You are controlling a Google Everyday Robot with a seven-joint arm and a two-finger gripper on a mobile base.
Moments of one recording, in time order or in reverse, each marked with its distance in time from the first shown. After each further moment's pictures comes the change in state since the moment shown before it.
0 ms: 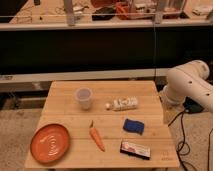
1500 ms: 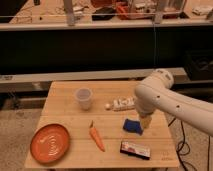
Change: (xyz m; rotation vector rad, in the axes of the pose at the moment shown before) arm -0.123 0.028 0.007 0.073 -0.017 -0.250
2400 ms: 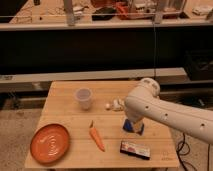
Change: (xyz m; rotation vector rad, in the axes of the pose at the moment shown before) arm -0.055 -0.001 0.032 0.036 -0.018 -0.275
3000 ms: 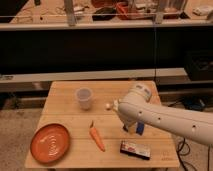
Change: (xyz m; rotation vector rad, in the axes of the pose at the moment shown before) arm -0.025 -0.002 0.011 0.018 -0.032 -0.126
